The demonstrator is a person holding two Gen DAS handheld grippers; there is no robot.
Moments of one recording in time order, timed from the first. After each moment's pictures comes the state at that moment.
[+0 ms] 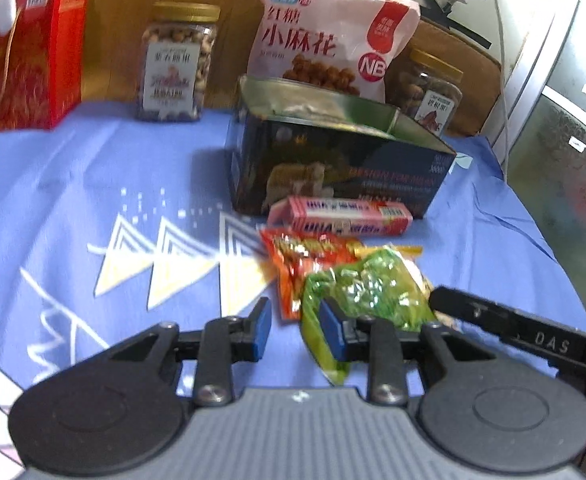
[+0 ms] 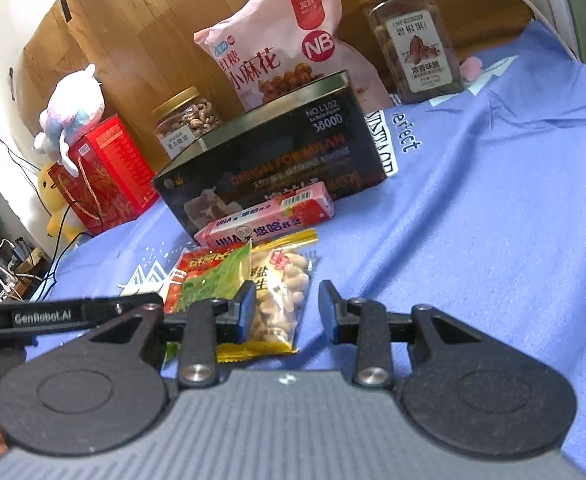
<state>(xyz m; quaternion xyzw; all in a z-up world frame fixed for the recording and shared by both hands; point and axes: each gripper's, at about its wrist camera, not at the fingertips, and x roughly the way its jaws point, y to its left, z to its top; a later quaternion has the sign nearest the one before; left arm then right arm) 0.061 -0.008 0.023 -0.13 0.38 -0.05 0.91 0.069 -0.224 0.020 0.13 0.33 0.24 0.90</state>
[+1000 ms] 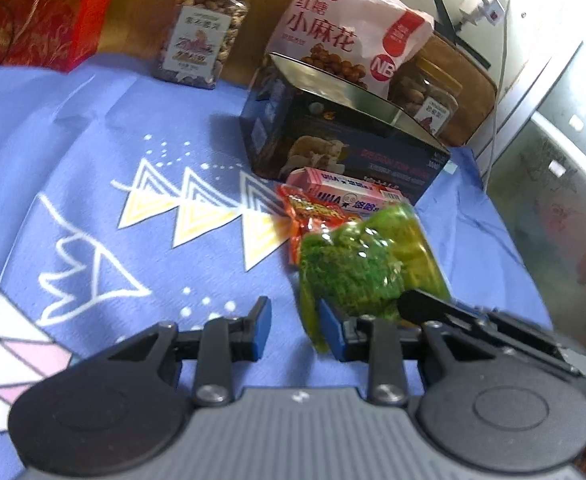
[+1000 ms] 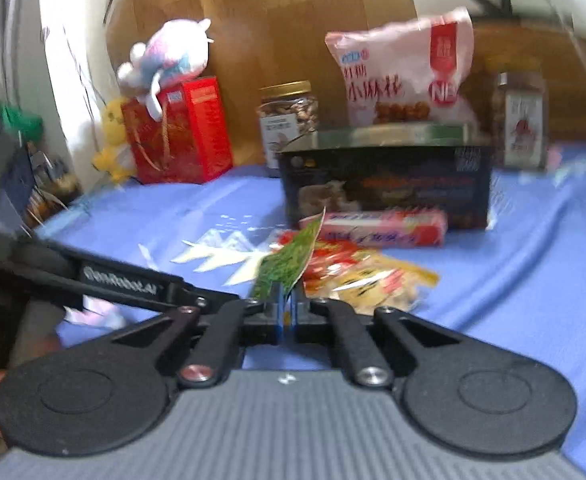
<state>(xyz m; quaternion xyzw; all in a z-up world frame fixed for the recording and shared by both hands) 0.030 0.030 0.008 -0.22 0.38 -0.08 0.89 0.019 -0.167 0.037 0.03 0.28 0.32 0.91</state>
